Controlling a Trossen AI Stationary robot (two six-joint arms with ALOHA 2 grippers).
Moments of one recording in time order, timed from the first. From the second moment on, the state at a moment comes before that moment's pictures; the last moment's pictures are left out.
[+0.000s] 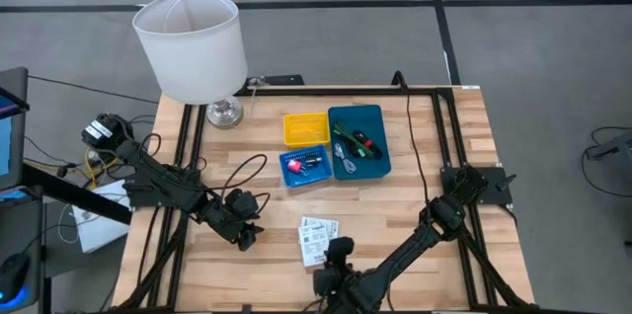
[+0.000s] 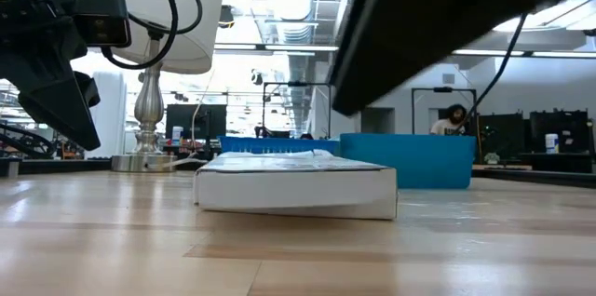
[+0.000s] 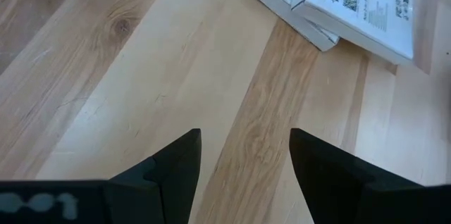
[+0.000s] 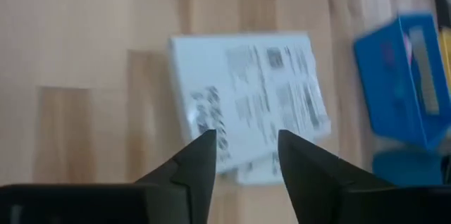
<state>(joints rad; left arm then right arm) -0.60 1.30 0.53 -0.16 -0.32 -1.01 0.72 2.46 2.18 -1.25 0.70 0.57</state>
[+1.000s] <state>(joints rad) -0.65 1.30 0.53 0.02 -0.32 -0.96 0.74 2.27 2.34 -1.45 0.55 1.11</state>
